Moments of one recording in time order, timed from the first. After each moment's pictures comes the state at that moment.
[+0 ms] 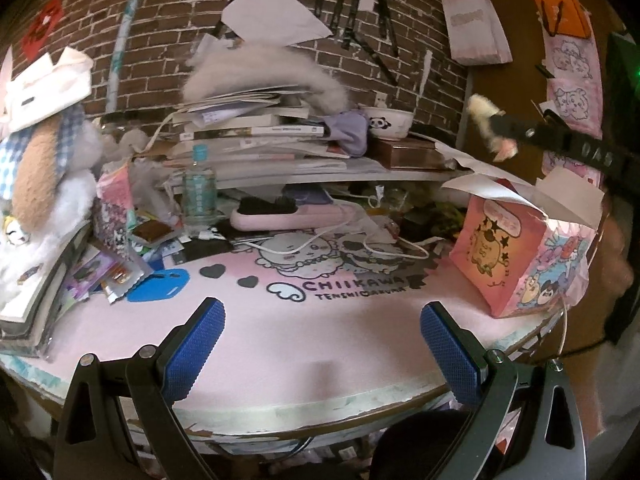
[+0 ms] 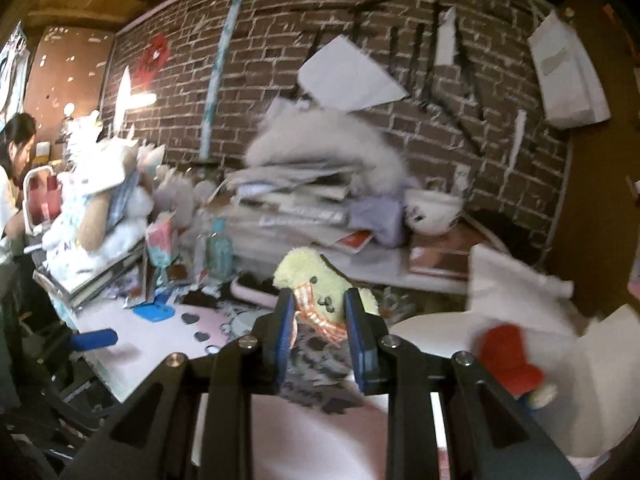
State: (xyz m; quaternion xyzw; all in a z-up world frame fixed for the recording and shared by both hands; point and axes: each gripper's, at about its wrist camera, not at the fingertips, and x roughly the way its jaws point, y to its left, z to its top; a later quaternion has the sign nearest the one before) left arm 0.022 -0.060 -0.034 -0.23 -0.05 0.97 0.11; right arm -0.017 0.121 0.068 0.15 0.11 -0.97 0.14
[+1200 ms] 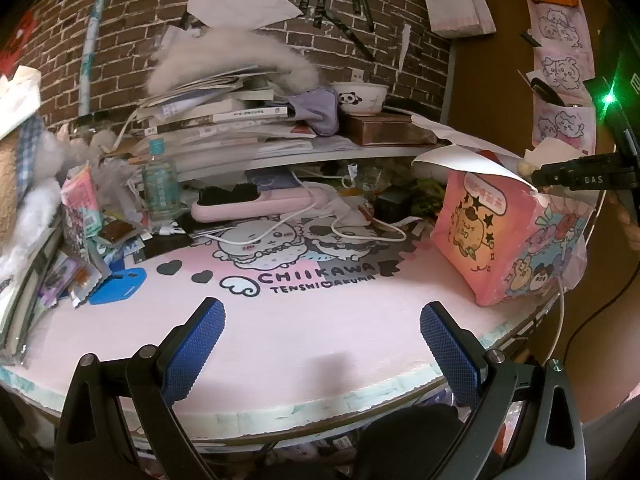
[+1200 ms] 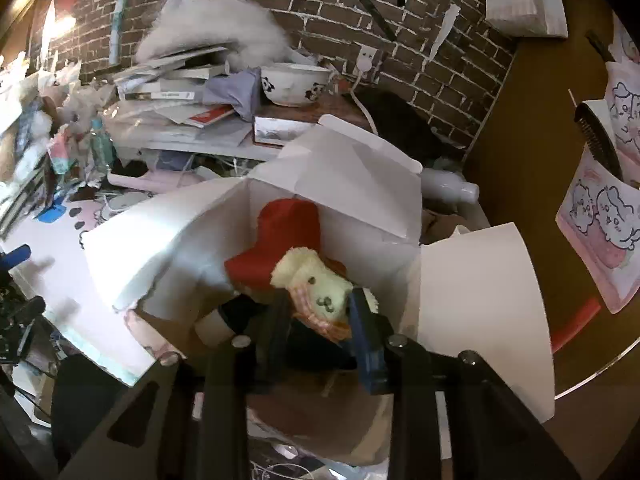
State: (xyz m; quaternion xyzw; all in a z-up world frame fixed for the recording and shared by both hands) left arm 0.010 -0.017 -0.038 -0.26 -0.02 0.96 0.13; right arm -0.060 0.274 0.062 0.36 0.16 -0.92 0.02
